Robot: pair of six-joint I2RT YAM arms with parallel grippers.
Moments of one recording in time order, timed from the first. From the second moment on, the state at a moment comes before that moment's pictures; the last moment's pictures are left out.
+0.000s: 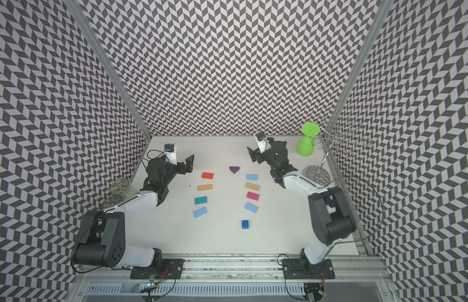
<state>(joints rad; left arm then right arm) -0.12 1.43 0.72 0.49 0.18 -0.02 0.36 1.74 1.13 0.36 -0.21 -0.26</state>
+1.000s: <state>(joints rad) -0.24 1.29 0.62 0.16 0.19 -0.07 0.50 2.25 1.61 -0.15 -0.25 -0.36</state>
